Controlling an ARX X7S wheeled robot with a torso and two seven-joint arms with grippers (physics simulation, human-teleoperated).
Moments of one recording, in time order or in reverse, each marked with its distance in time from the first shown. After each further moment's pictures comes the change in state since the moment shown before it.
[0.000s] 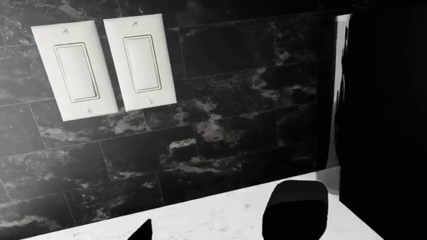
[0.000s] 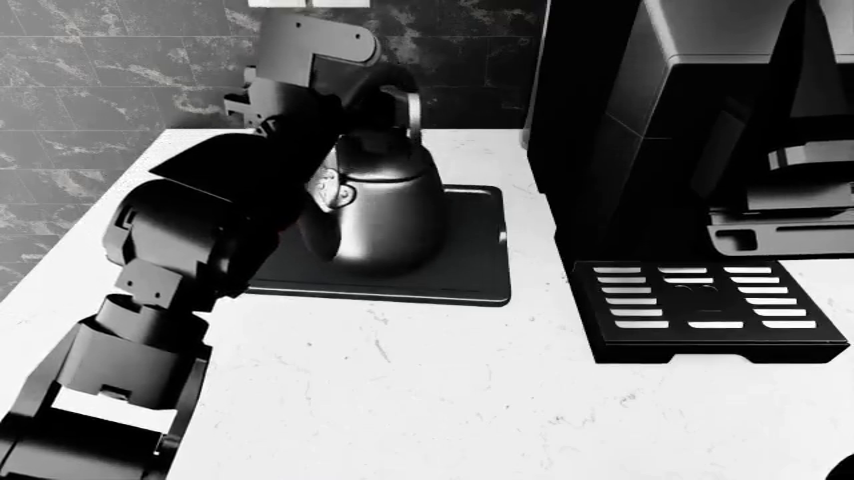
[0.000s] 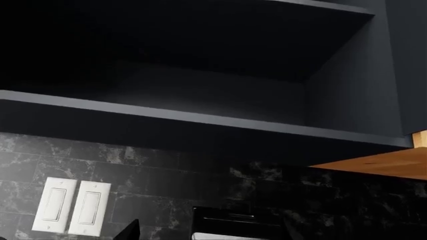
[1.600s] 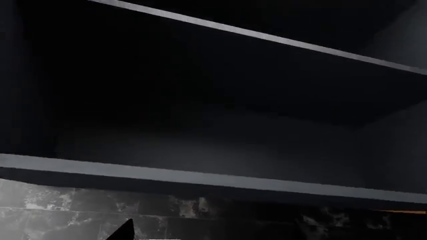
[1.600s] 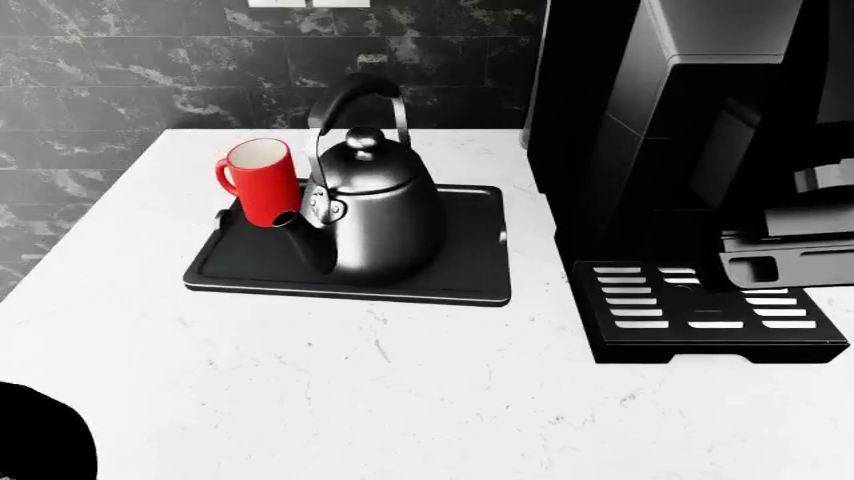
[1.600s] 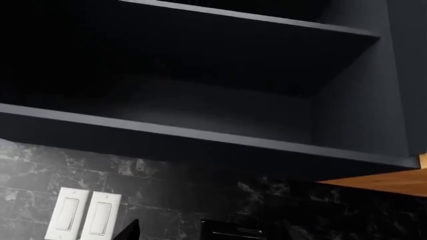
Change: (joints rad) left arm -0.025 -0.193 -0.718 1.148 -0.800 -0.525 -0.581; right arm 0.108 0.085 -0.137 -0.022 0.141 -0.139 0.163
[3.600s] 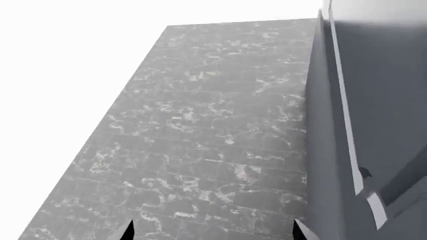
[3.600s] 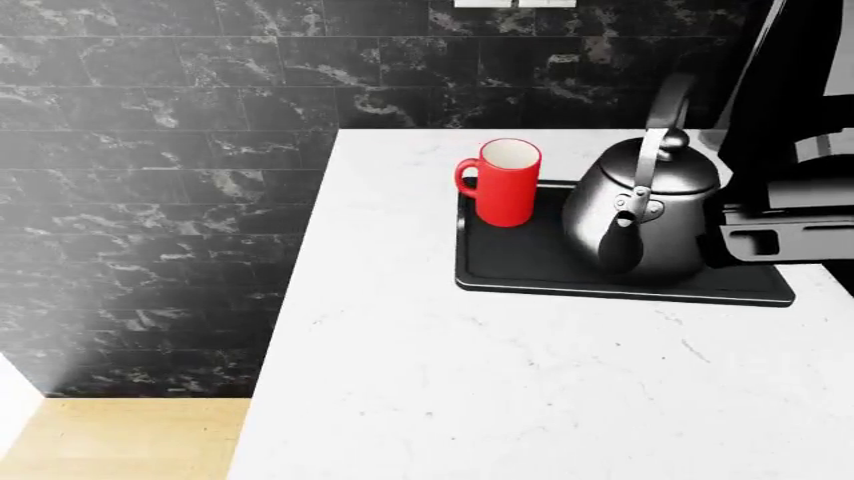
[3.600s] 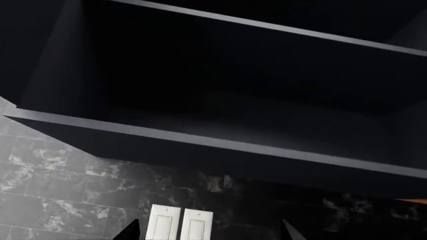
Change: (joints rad) left arm -0.174 -0.462 -0.185 0.023 -0.206 0.099 -0.282; right arm 0.042 0.045 -0.107 -0.003 -0.073 -0.053 0.017
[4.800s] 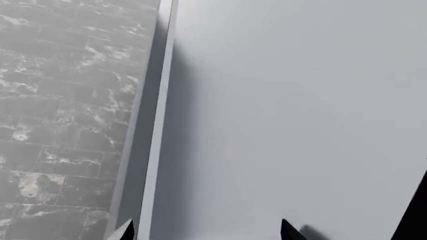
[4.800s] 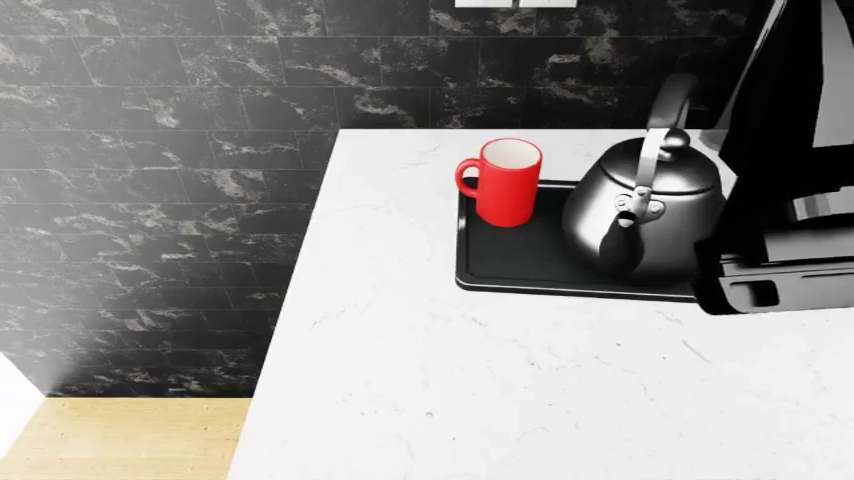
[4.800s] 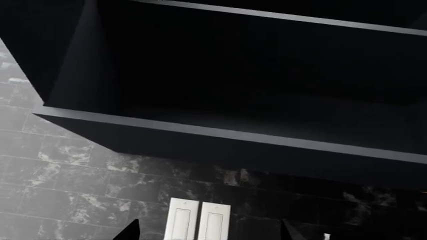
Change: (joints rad) left arm -0.926 0.764 0.521 -1.184 0.861 0.128 0.737; right arm -0.060 -0.061 0.154 0.000 0.138 0.068 0.000
